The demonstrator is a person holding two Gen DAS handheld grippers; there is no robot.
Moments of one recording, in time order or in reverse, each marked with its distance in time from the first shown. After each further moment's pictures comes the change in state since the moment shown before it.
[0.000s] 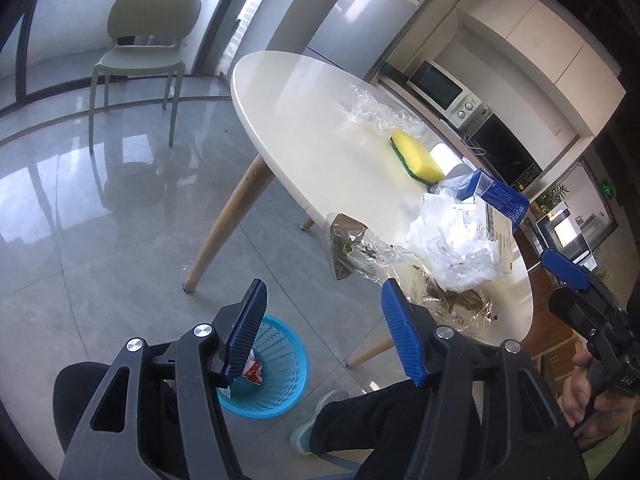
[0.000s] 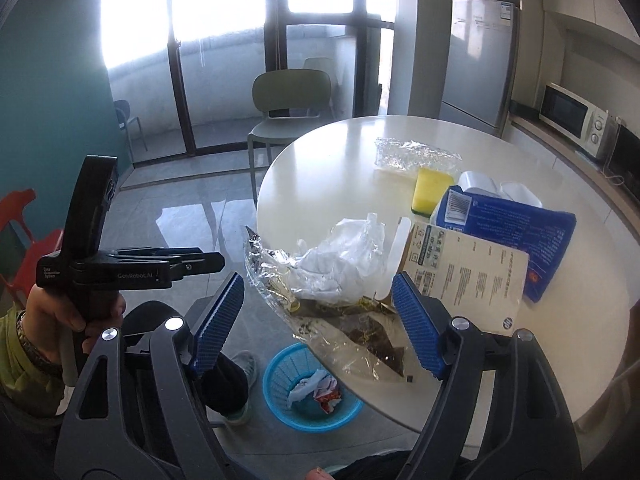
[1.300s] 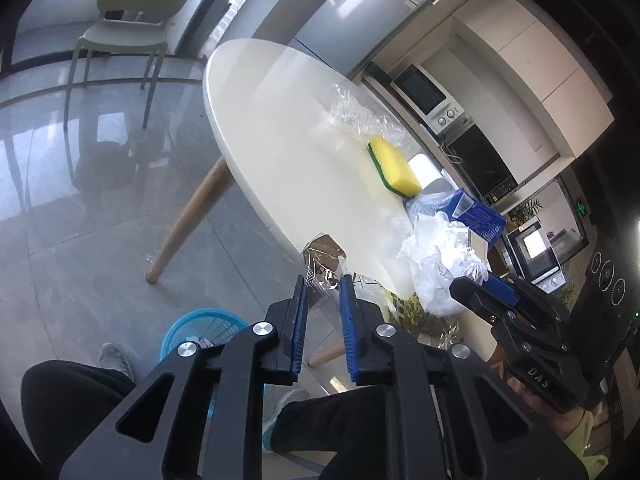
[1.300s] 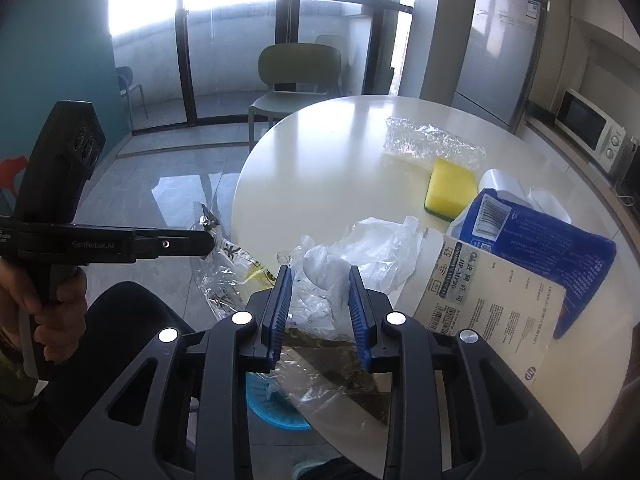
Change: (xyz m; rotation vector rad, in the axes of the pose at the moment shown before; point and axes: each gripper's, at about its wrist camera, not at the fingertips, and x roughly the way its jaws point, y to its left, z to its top) left arm 0.007 -0.002 0.019 -0.068 0.009 -0.113; right arm 0.039 -0.004 0.004 -0.068 0.056 -0.009
